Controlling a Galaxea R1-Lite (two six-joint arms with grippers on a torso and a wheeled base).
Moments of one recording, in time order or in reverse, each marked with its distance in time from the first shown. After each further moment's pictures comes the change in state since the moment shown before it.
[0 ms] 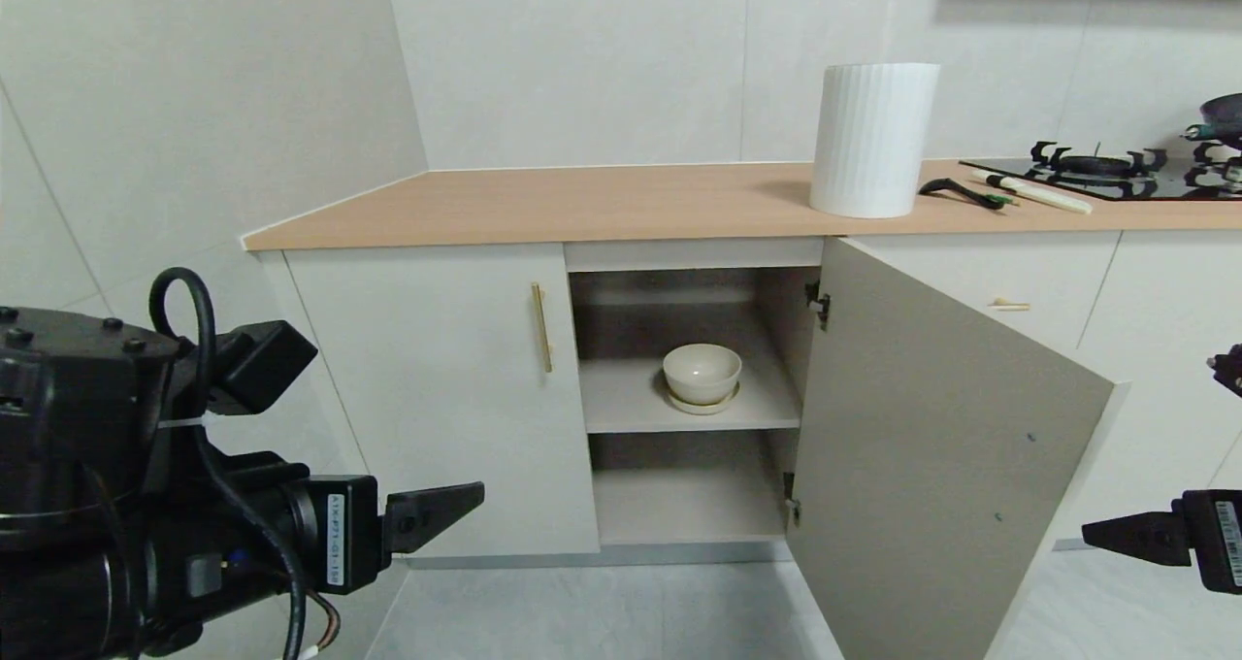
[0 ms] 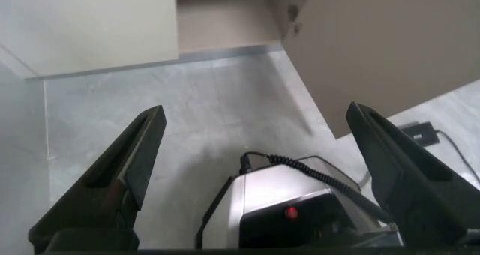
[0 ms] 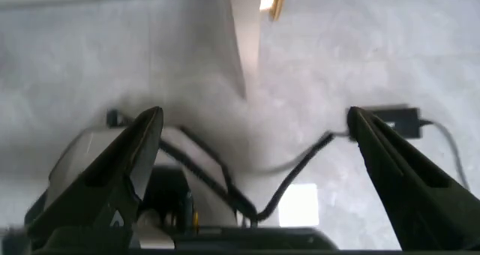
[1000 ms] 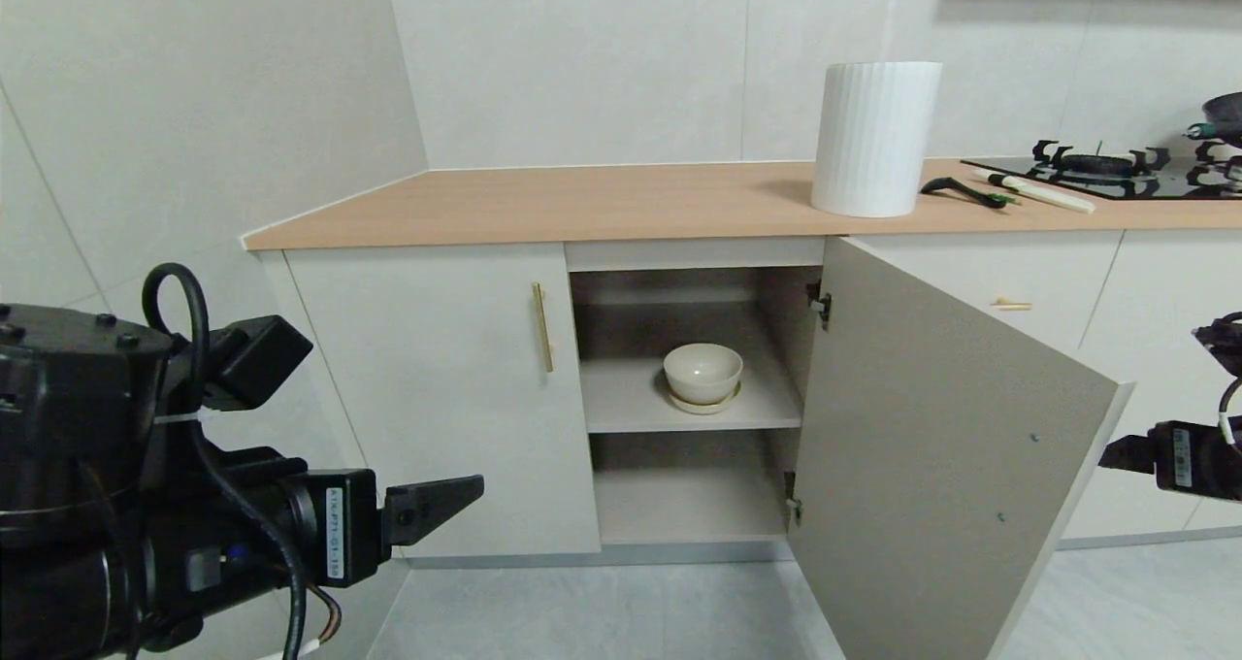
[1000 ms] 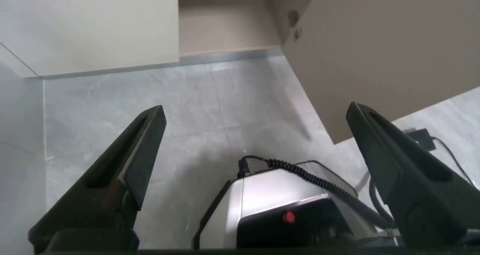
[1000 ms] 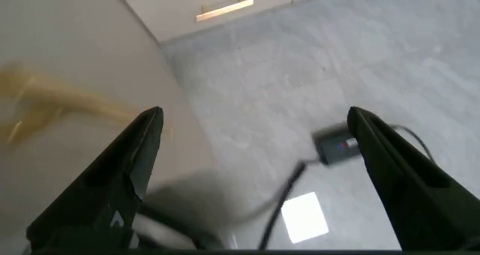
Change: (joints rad) left arm 0.000 -0.001 0.001 -0.015 -0.001 -0.009; right arm -0.403 0.281 0.084 -0.460 0.067 -0.153
